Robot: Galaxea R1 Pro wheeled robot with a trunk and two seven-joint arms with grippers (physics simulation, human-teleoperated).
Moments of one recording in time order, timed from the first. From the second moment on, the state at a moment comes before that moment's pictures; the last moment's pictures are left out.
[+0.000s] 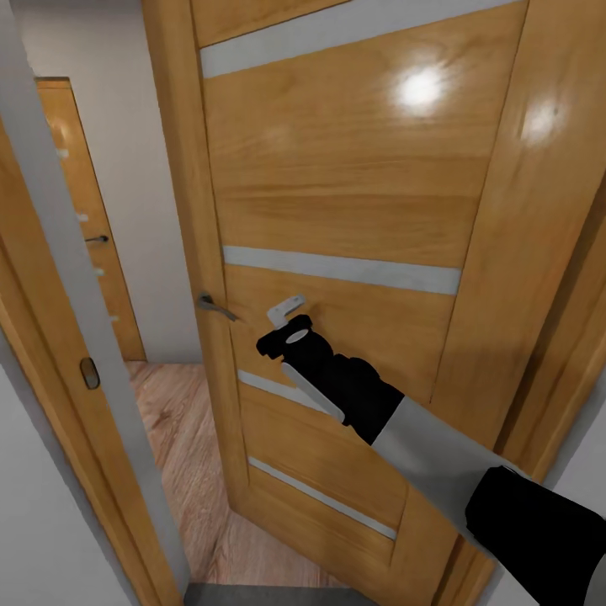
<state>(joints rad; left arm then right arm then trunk) -0.01 0.00 0.02 -0.04 0.01 -0.02 -0.01 -1.13 0.17 0.88 -1.00 -0.44 0.72 -0.37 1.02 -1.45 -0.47</state>
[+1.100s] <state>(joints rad) -0.01 0.00 0.02 -0.04 0.01 -0.02 -0.01 -1.13 0.17 1.00 -0.97 -0.39 0.71 -0.40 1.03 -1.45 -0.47</state>
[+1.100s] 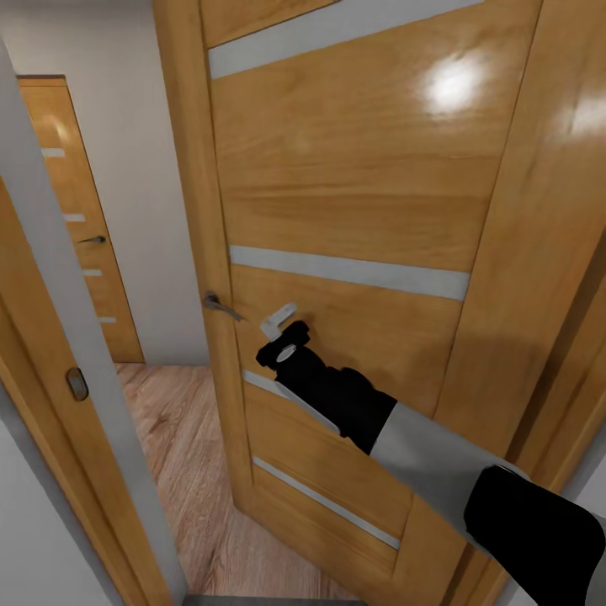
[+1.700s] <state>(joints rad) -0.01 0.00 0.02 -0.04 0.01 -0.02 -0.01 -1.13 0.17 1.00 -1.01 -0.40 0.73 -0.40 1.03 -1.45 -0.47</state>
